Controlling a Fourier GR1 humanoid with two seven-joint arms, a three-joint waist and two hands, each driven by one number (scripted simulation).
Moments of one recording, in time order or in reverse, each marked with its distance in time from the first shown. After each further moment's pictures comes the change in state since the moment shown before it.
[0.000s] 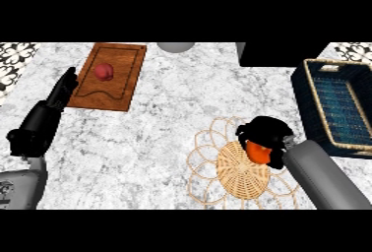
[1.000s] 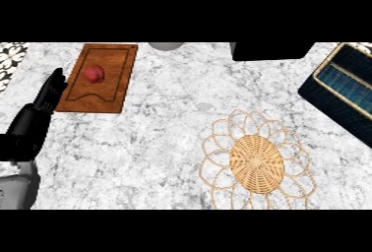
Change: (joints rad) left arm 0.029 -0.002 0.048 -0.028 0.010 0.002 -0.005; right arm -0.039 -0.538 -0.720 0.347 -0.293 -0.299 -0.185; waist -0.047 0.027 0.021
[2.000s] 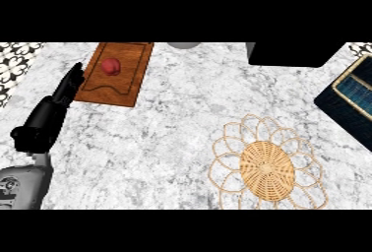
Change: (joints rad) left arm -0.061 -0.020 -0.055 0.021 -0.018 -0.025 0.010; right arm -0.388 -0.345 -0.274 0.290 -0.421 0.400 -0.019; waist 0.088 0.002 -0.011
